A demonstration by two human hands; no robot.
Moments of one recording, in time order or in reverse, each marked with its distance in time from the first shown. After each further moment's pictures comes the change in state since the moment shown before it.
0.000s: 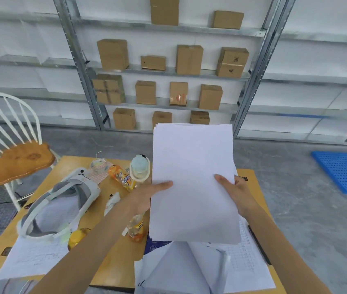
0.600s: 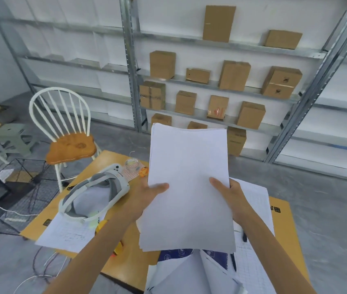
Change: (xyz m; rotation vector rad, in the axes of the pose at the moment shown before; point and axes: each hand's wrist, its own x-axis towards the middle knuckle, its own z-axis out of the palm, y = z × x) left_hand -0.057 0.022 -0.029 0.211 0.529 0.264; right_hand 0.019 -0.042 0.077 -0.008 -0.219 -0.035
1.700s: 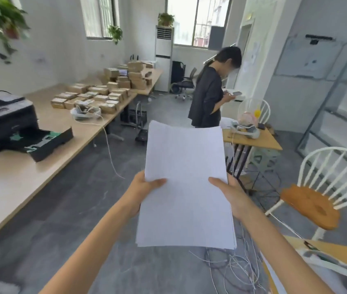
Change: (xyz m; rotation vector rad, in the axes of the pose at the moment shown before) left_hand -0.505 -0.061 -0.351 -0.322 1.287 0.210; right_hand -0.272 0.016 0.564 -0.211 -1.456 0.024
